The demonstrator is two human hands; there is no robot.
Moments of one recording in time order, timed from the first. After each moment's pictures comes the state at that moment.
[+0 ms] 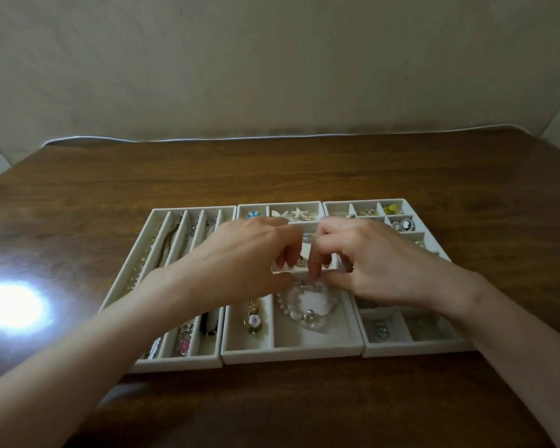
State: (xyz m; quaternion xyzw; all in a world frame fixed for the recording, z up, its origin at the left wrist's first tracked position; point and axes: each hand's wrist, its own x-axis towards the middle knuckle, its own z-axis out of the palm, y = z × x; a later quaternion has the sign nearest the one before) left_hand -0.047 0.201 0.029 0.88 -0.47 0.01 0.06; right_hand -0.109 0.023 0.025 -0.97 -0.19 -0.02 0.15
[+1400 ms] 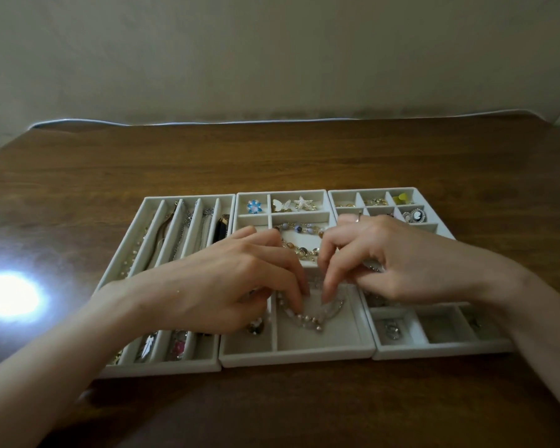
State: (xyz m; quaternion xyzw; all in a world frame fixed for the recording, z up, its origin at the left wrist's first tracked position) left_hand -0.039 0.229 0.010 0.77 -0.62 -0.06 0.12; right_hand -0.107 0.009 0.028 -0.94 -0.25 0.09 0.23
